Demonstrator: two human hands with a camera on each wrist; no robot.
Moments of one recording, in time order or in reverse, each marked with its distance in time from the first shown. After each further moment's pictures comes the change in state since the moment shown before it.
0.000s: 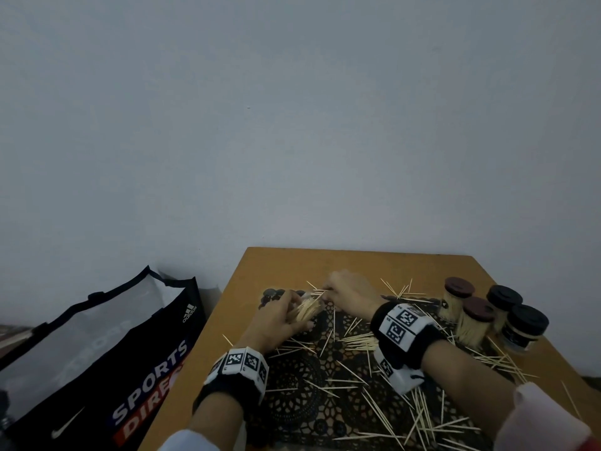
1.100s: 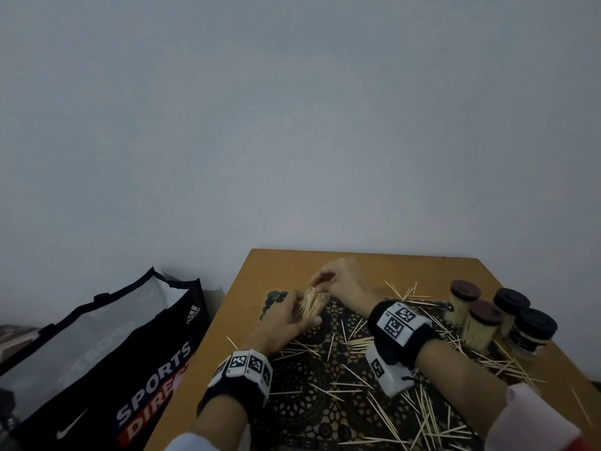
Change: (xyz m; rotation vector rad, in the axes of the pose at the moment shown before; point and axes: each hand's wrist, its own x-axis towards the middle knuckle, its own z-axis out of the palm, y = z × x) left_hand 0.003 -0.003 0.005 -0.179 0.028 0.056; right_hand 0.014 -0.008 -0.002 0.425 0.218 -0.032
